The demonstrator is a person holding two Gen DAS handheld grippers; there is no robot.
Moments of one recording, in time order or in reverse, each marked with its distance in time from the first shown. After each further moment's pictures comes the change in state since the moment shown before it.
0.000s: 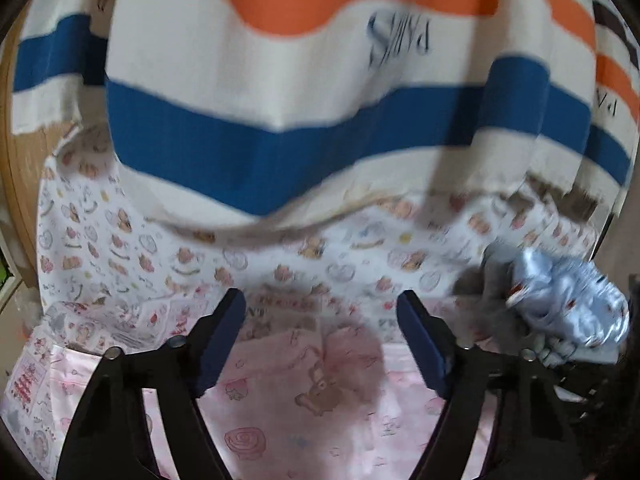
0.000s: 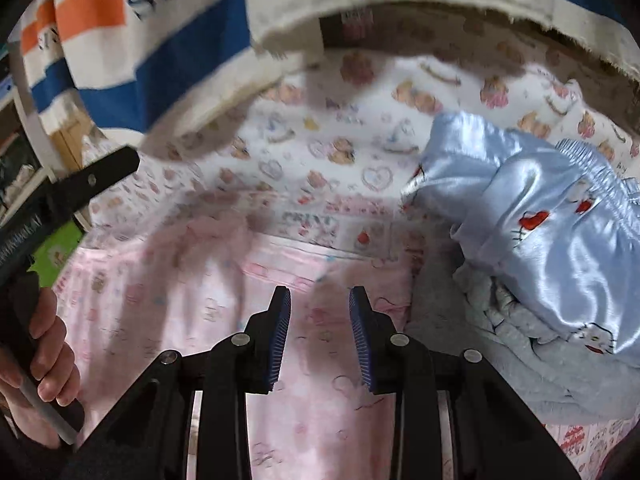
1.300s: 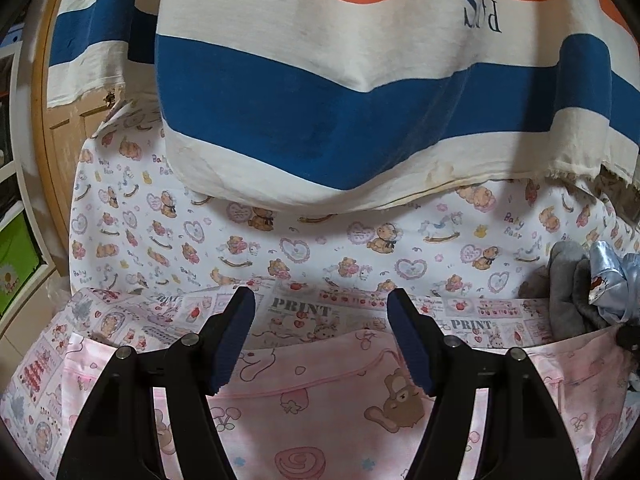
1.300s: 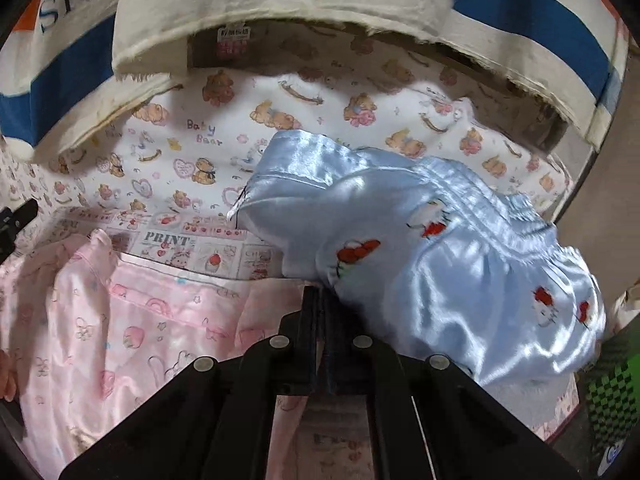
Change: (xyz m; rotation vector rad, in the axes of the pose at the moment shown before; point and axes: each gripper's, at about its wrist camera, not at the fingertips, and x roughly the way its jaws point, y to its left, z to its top) left arm 0.021 0.028 -0.013 -0.031 -0.037 0.182; right arm -0.033 -0.045 0.011 0.046 -0.085 -0.401
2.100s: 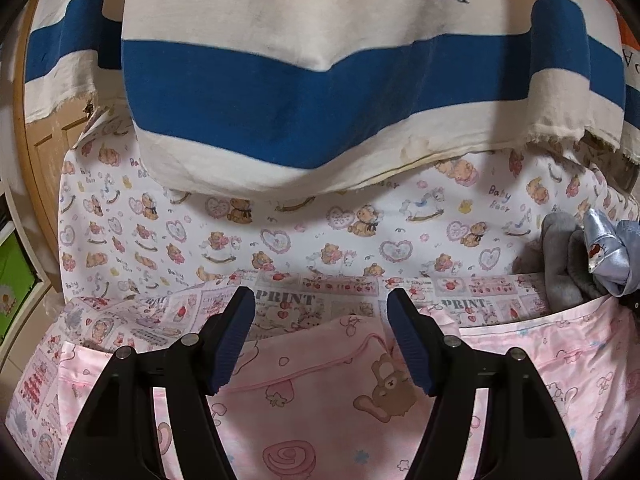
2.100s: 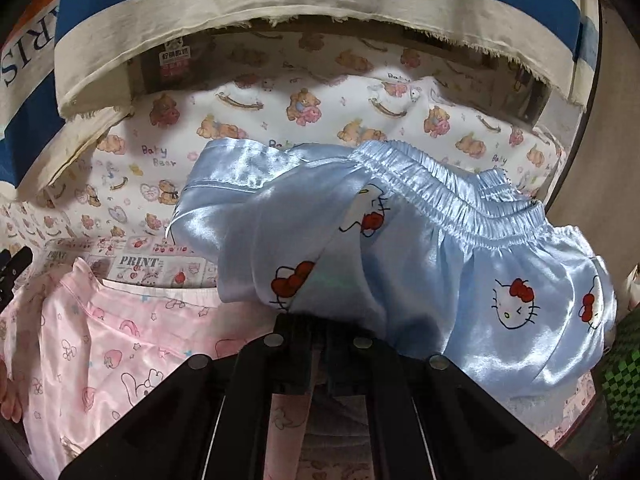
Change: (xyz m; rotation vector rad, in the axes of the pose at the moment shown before) left arm 0.002 -0.016 -0.008 0.088 0.019 -0.031; right arm 0.022 -0.040 0.000 0.082 -0.011 0.046
